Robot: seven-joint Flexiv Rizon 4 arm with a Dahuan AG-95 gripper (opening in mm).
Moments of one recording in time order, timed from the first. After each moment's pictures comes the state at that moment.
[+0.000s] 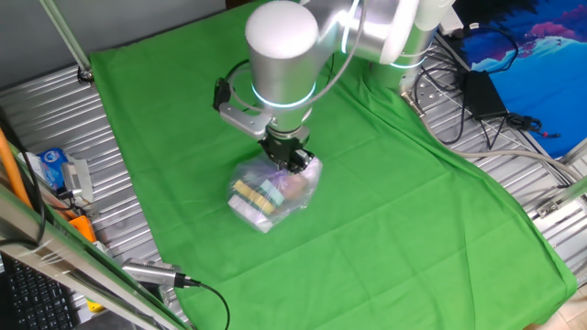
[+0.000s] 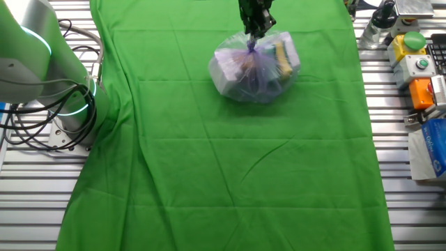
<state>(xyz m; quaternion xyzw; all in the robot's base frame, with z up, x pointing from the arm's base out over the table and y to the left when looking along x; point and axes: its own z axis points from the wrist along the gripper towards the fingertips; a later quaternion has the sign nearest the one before) 0.433 0.163 0.142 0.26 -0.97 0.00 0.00</state>
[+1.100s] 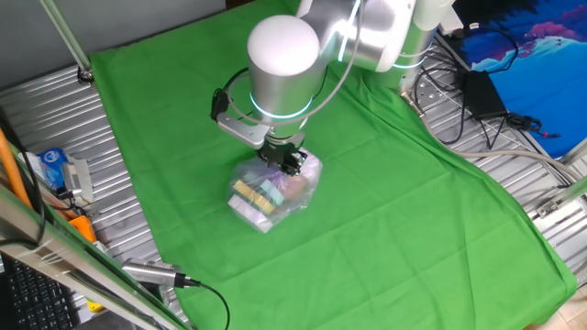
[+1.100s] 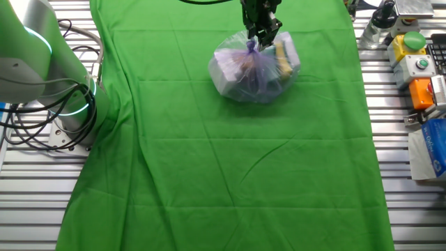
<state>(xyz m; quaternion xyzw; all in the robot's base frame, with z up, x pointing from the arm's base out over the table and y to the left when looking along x) 0.442 0.155 0.140 0.27 -0.96 0.03 0.02</state>
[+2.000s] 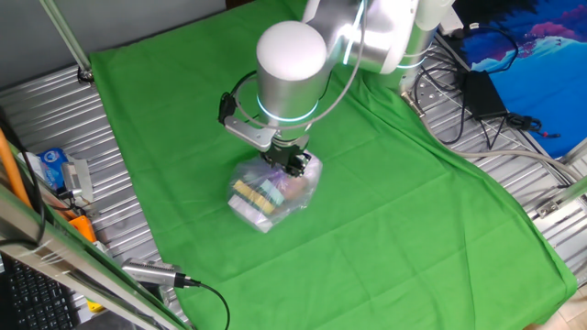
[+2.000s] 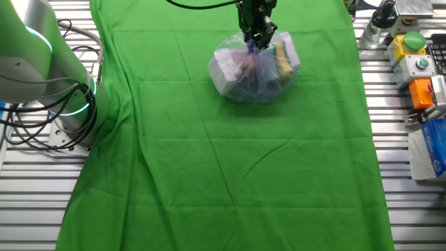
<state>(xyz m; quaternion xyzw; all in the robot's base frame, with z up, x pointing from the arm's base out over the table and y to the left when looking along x) 0.436 0.158 0.128 0.28 -0.96 0.04 0.01</state>
